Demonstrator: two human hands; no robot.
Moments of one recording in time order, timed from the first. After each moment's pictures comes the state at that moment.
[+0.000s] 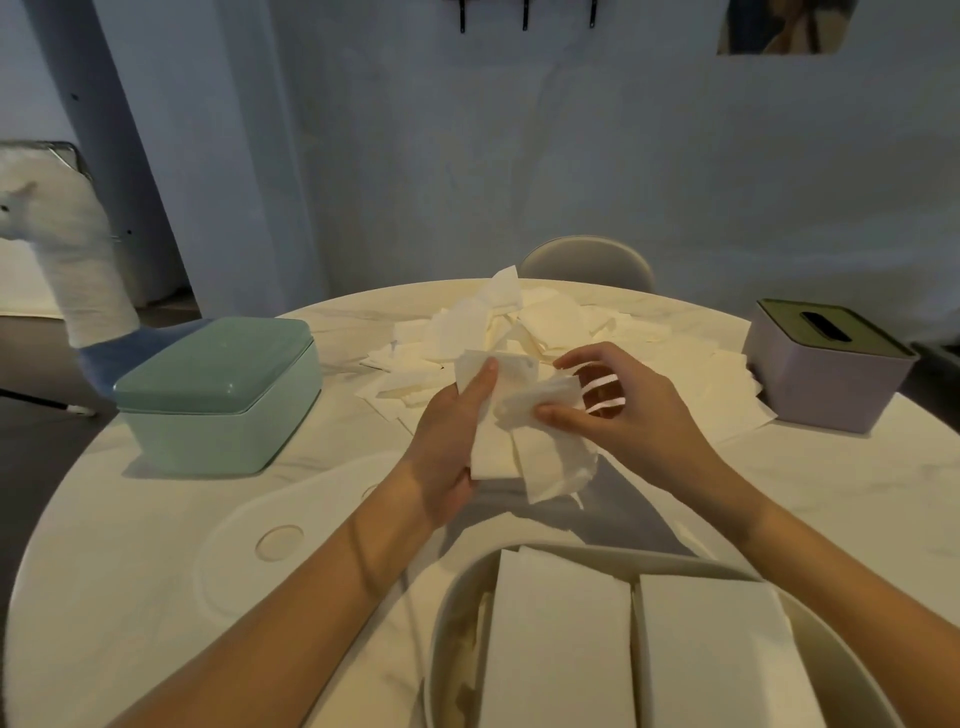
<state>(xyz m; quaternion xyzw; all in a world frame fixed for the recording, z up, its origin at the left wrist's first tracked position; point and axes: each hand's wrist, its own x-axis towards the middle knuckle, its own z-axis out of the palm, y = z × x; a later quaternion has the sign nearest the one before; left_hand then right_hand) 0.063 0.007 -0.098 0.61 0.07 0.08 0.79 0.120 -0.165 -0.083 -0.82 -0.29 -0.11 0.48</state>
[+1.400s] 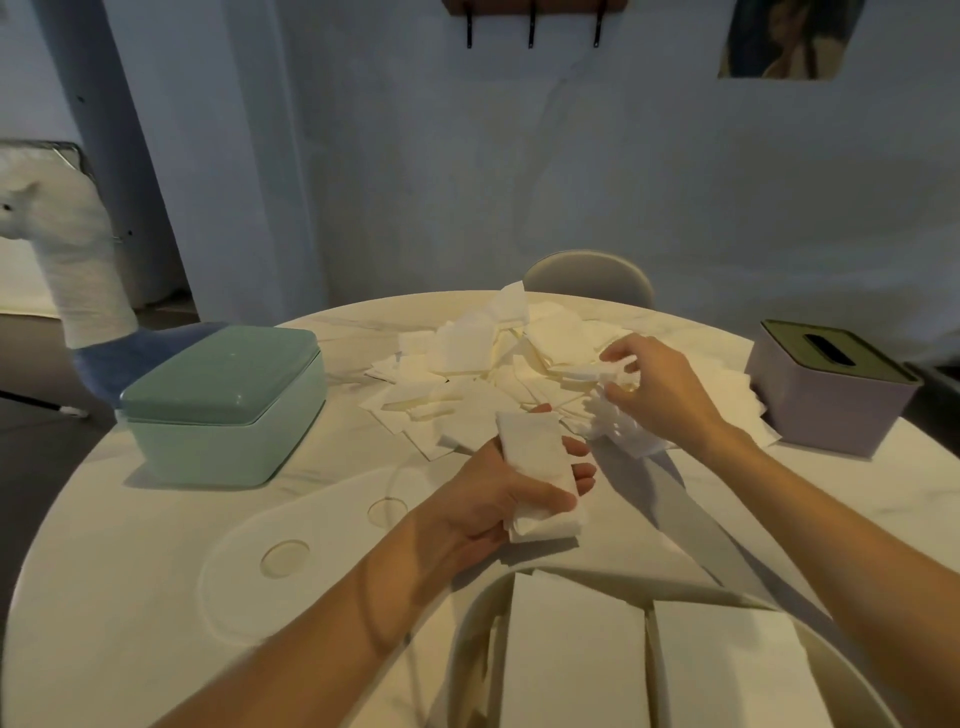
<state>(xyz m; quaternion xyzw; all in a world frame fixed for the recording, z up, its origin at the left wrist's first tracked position) 0.057 -0.006 -0.118 0.59 -0.02 -0.05 0.81 0.220 -0.177 -0.085 -0.91 -0.23 -0.18 0.29</state>
